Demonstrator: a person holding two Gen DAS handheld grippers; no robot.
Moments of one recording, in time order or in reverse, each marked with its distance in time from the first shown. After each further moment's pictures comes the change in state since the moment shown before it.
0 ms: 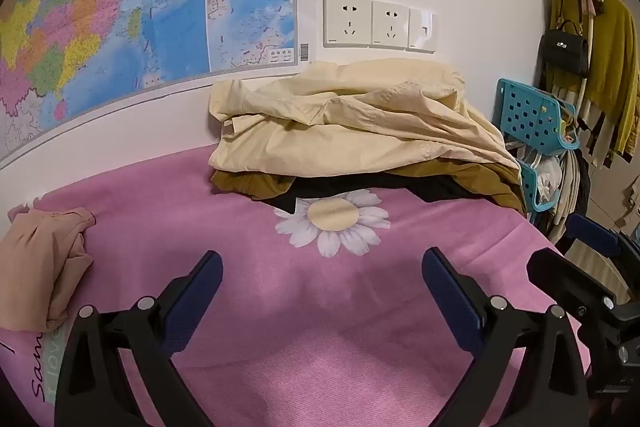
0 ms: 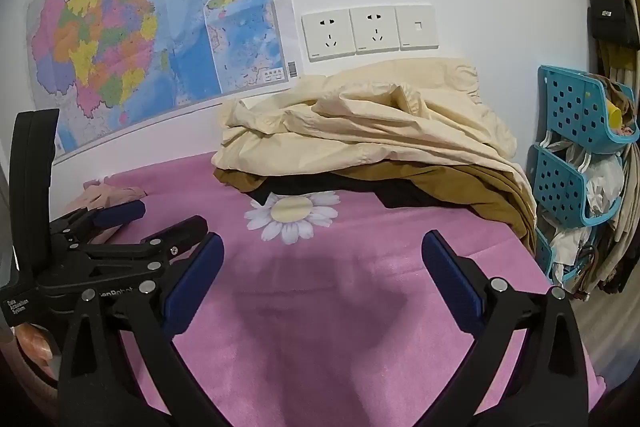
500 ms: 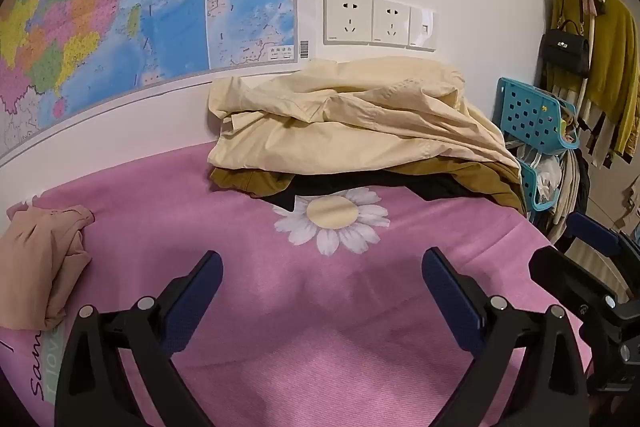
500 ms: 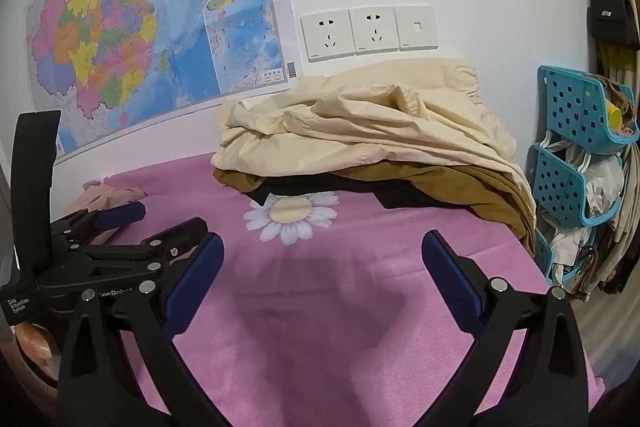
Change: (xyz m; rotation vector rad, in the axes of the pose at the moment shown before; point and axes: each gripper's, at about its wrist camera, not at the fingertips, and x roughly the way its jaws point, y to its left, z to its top) left arm -0.002 -0.002 -0.002 -0.001 -0.001 -0.001; right arm -0.002 -0.003 0.000 0.003 -0.006 0.001
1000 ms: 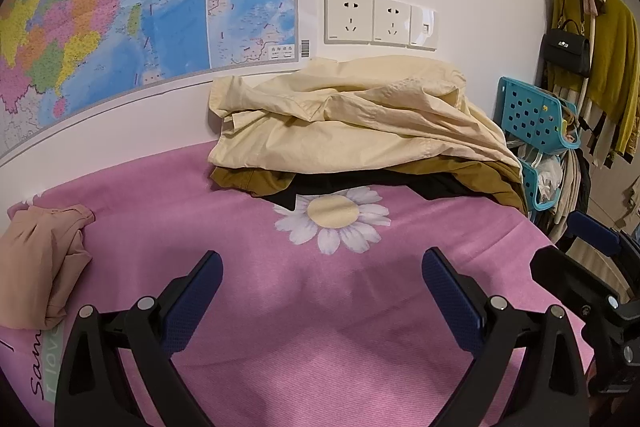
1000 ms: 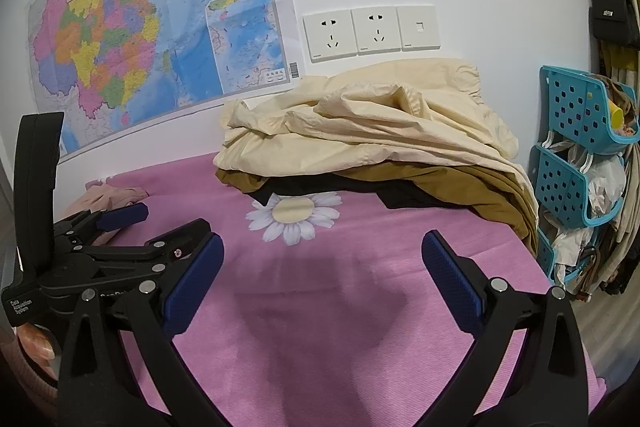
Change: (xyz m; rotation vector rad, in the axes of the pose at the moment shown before) left arm 0.004 0.002 0.000 0.000 0.009 0.004; right arm 0.002 0.003 0.000 -0.002 0.003 0.006
